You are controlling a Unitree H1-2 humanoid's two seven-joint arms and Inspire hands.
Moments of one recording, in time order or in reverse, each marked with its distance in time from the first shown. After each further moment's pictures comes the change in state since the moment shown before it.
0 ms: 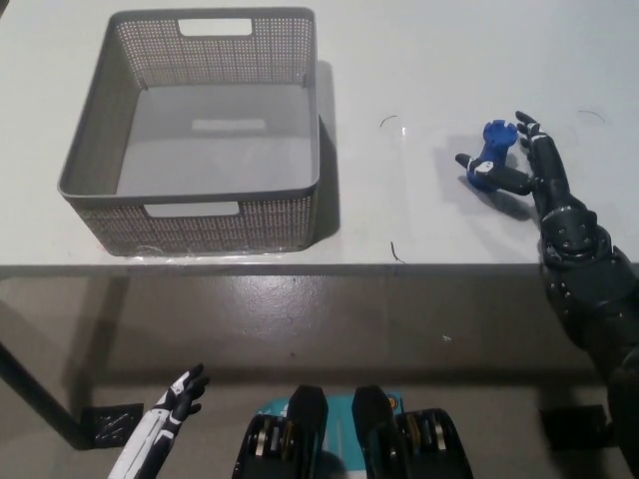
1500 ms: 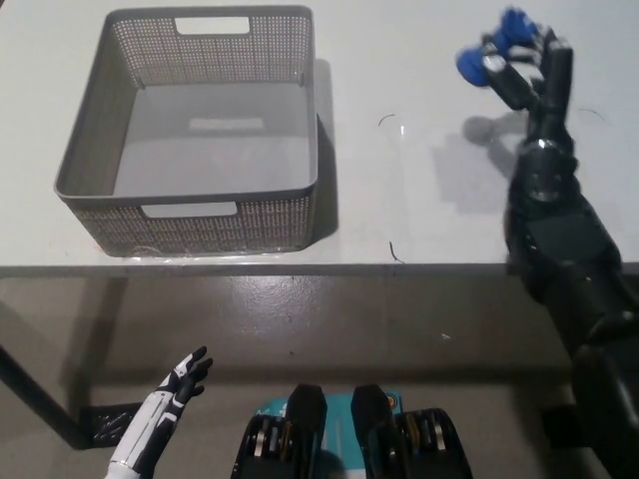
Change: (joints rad) left_arm -0.044 0.002 -0.001 0.008 0.002 0.000 -0.002; right_arm -0.089 0.094 -0.037 -0.201 0.046 -0.120 -0.277
